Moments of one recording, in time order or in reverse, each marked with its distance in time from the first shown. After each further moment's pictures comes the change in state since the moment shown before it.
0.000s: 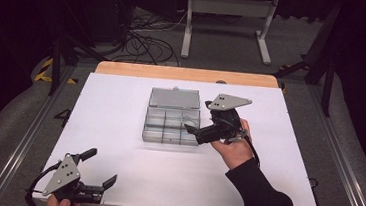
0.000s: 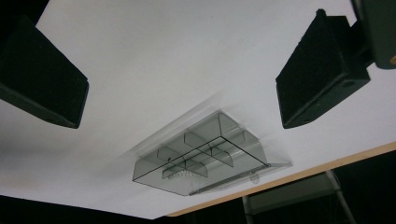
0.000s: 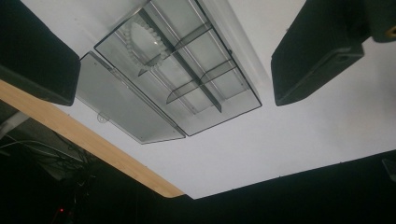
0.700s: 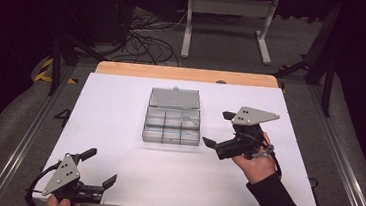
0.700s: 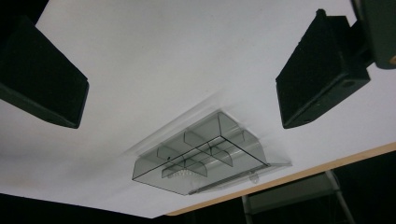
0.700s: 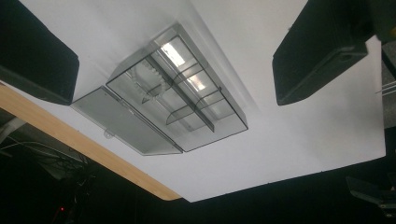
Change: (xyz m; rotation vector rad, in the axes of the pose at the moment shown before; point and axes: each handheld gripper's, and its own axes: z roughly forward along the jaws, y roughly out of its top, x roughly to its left) left arm 0.001 0.000 0.000 -0.001 0.002 0.003; right arm 0.001 -0.026 -0.054 -0.015 0.009 0.005
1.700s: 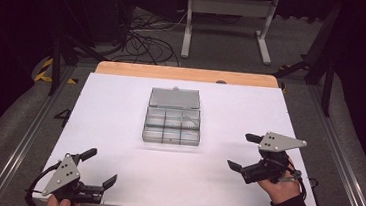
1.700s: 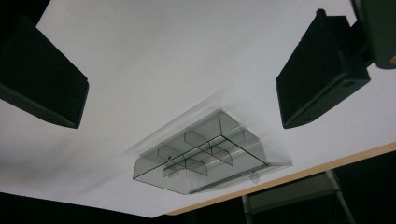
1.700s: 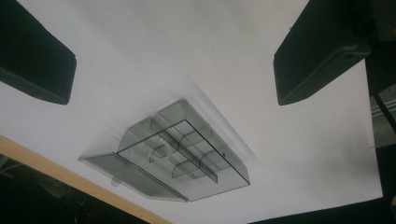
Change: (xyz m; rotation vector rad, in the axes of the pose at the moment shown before) left arm -0.001 0.000 0.000 -0.003 -0.001 -0.003; right arm -0.008 -0.070 -0.045 0.041 -0.001 0.018
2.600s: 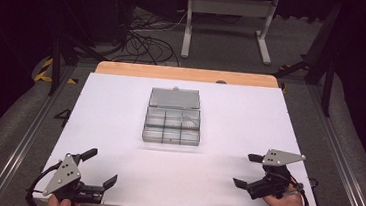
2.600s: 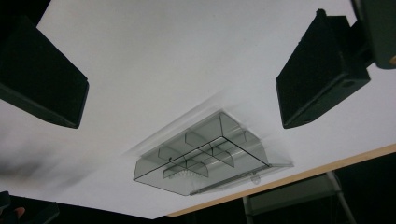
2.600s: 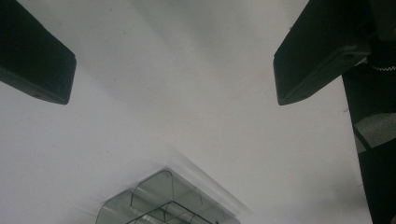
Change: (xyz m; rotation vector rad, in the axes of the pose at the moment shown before) left arm 0.000 0.000 0.001 0.004 0.000 0.003; right arm -0.003 -0.063 0.004 0.083 0.084 0.123
